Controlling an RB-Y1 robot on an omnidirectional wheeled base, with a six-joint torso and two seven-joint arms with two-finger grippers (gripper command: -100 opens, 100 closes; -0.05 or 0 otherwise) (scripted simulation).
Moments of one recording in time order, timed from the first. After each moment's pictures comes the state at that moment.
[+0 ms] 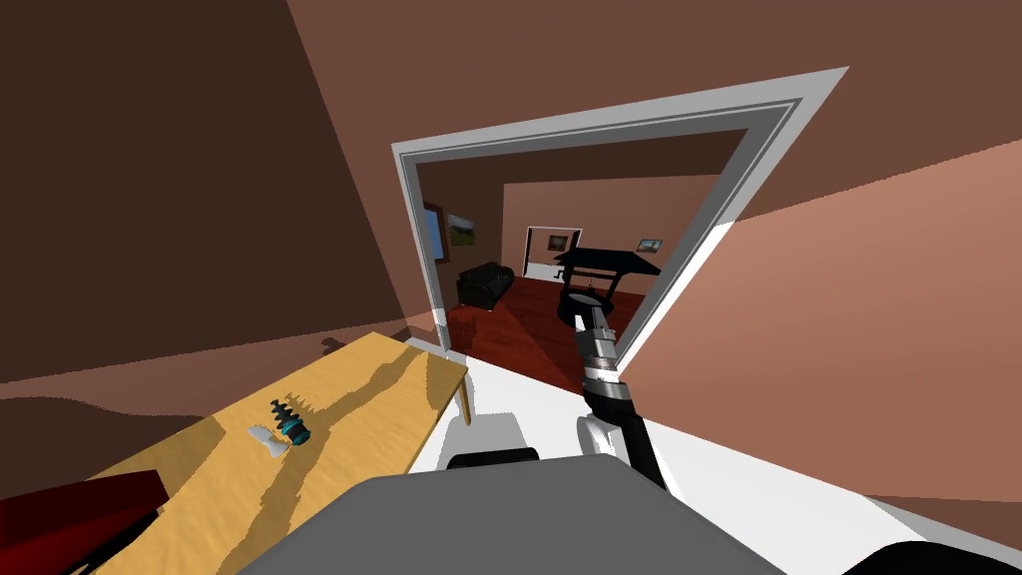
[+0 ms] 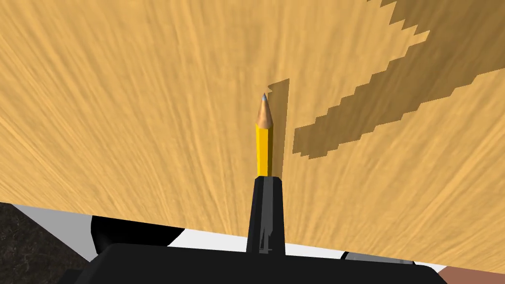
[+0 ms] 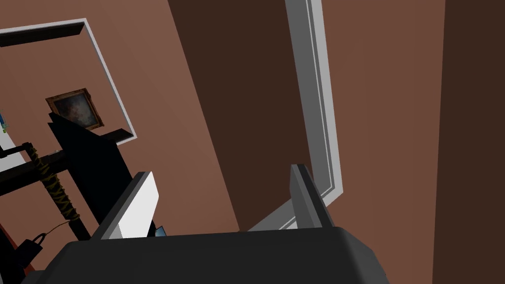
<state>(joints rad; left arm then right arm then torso) 0.14 0.63 0.80 -0.46 0.53 1.28 1.52 0.53 0.03 0.06 -2.35 0.02 -0.38 -0.07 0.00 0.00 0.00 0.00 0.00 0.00</state>
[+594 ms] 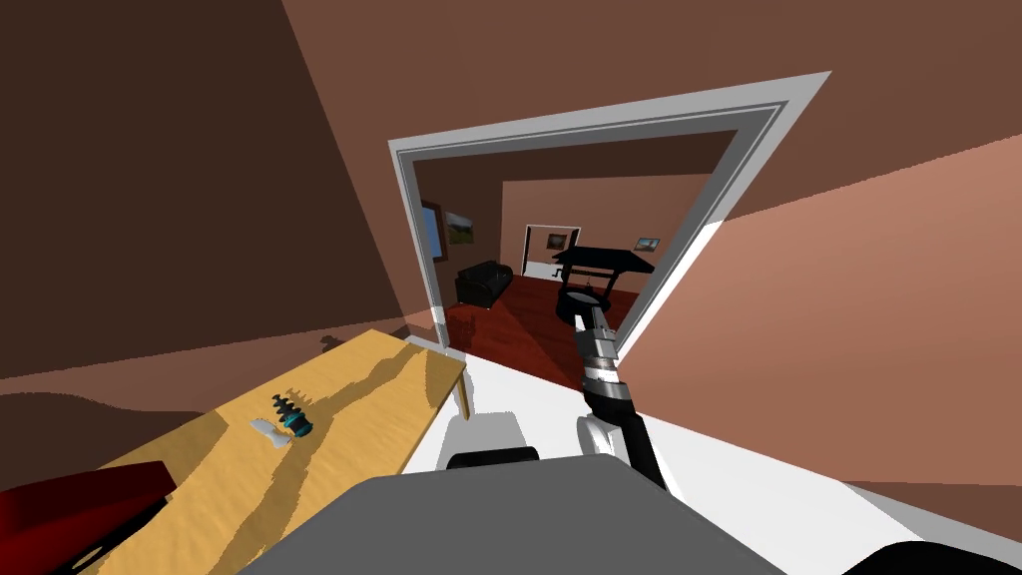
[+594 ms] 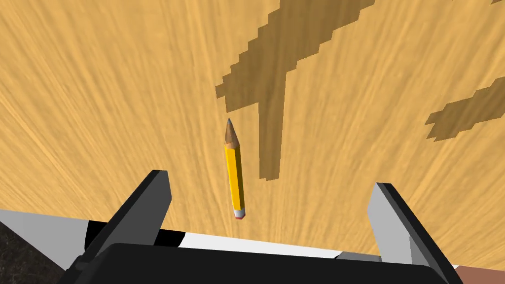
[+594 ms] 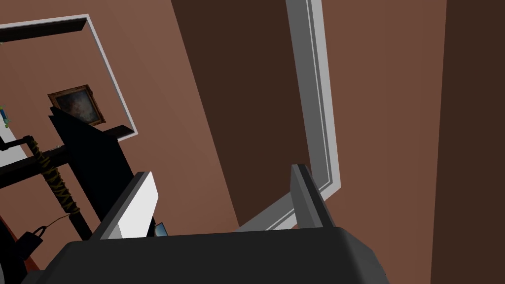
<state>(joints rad) 0.10 0.69 0.81 -0.44 0.55 1.27 1.52 0.53 0.03 0.06 -2.35 0.02 -0.38 -0.07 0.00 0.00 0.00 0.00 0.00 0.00</state>
